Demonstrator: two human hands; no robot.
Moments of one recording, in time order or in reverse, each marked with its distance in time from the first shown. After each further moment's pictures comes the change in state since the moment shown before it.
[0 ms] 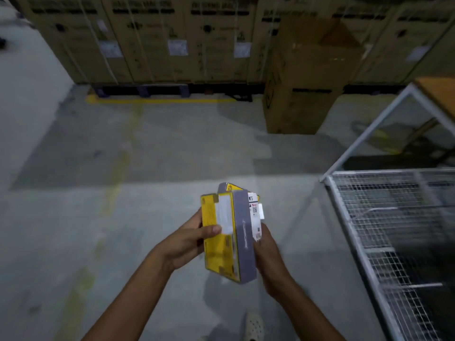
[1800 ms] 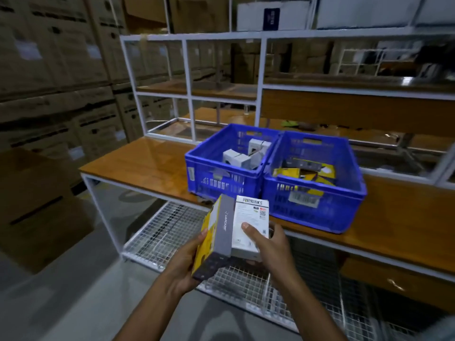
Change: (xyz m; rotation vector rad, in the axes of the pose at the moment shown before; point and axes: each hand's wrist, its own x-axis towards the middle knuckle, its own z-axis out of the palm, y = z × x) left_hand 0.082 -0.173 0.645 0.038 -0.580 -0.538; right_hand -0.471 -0.035 -0.448 0.383 1.322 -0.305
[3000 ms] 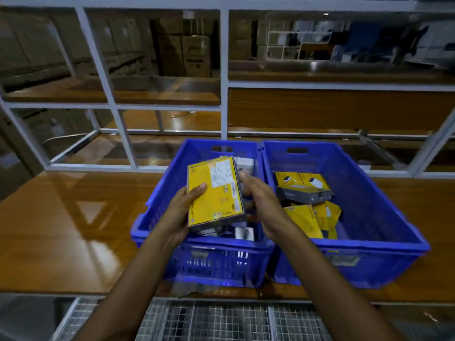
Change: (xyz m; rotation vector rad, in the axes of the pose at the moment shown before) left_hand 0.350 0.254 0.060 0.416 -0.215 0.125; right_hand 0.343 -0.112 0.090 0.033 0.025 -0.091
